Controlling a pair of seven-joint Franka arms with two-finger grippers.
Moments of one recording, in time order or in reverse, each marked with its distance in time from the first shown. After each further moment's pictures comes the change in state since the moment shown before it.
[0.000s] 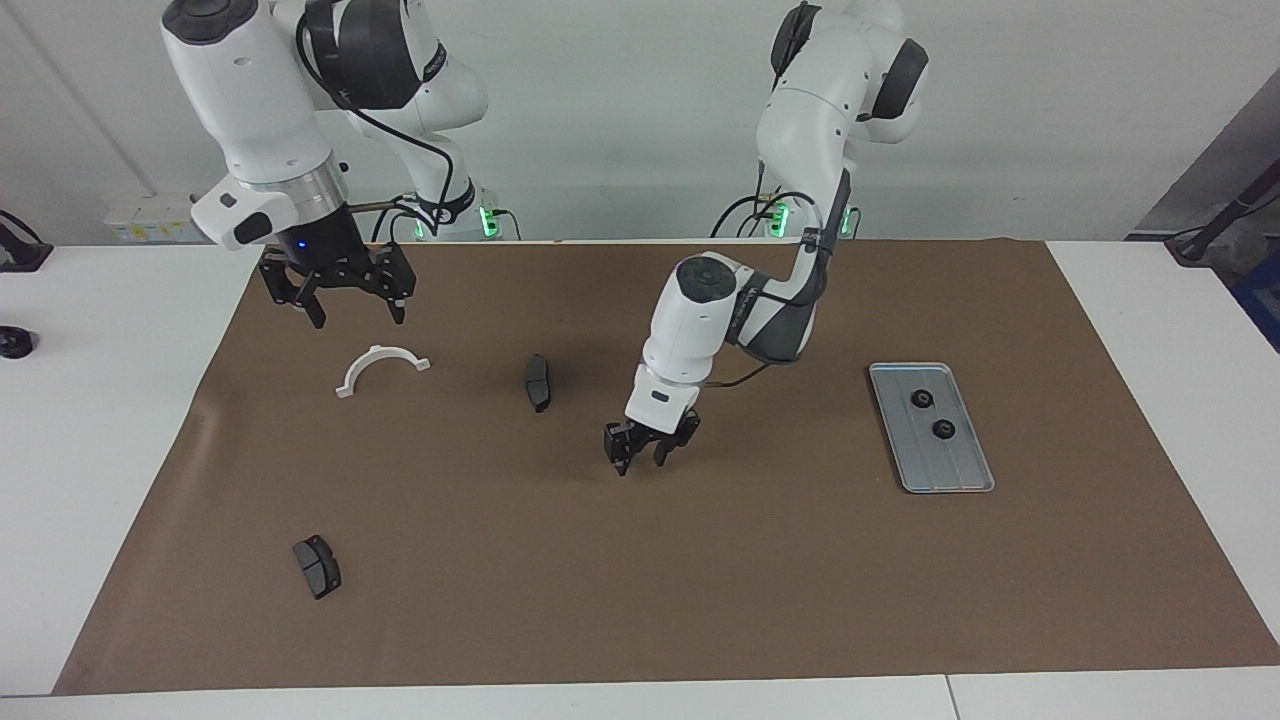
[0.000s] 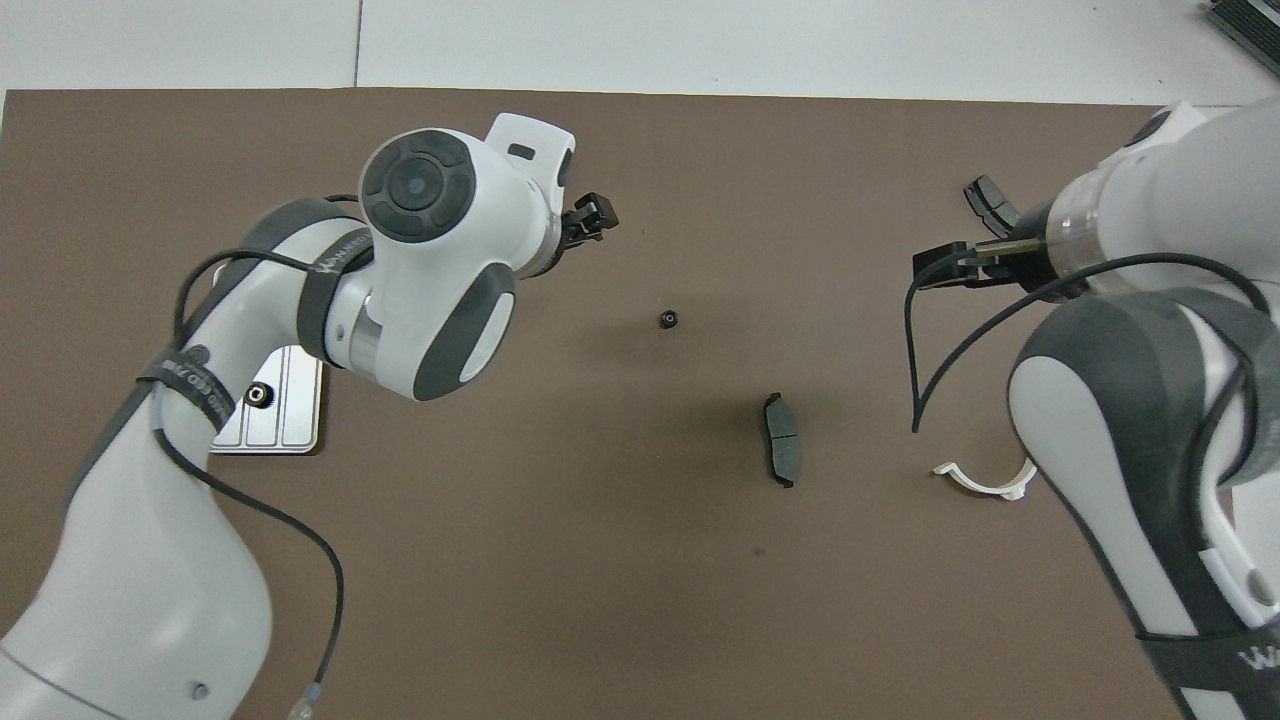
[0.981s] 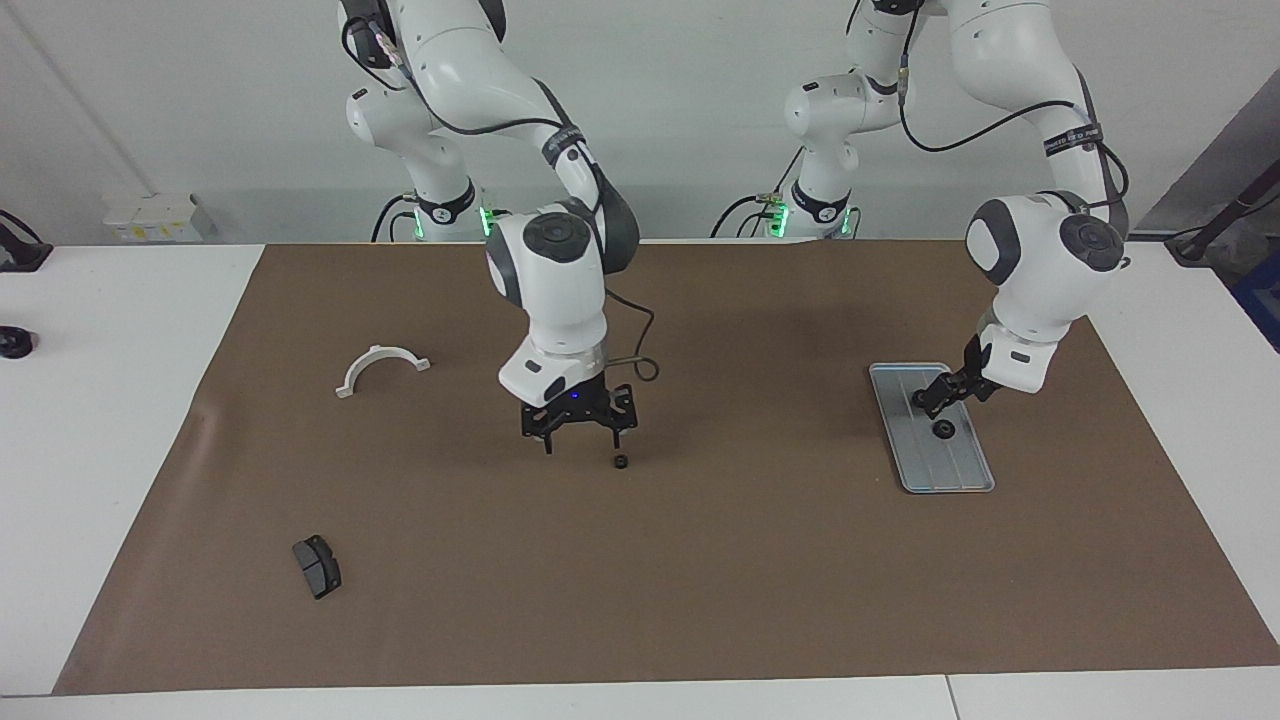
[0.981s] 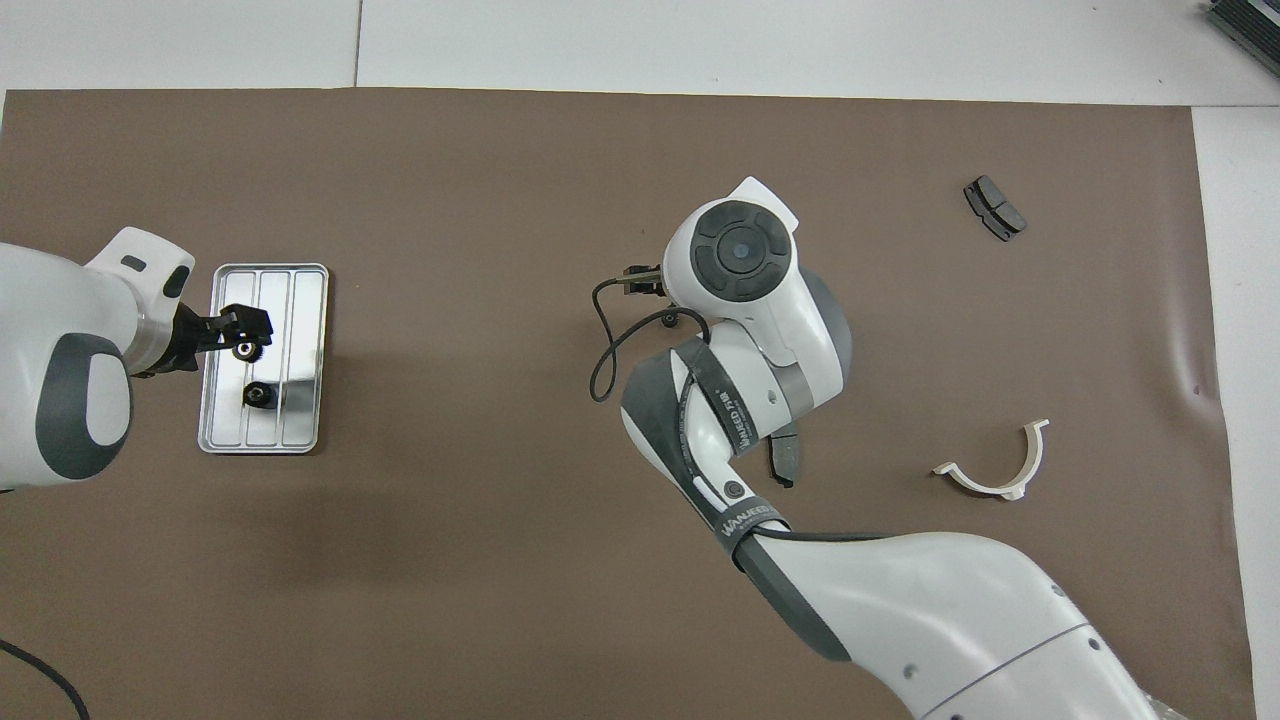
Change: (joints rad) left arm 0.526 -0.265 0.004 -0.603 0.000 0.185 0.599; right arm 0.289 0.485 0.002 0.166 -0.039 0.370 0.342
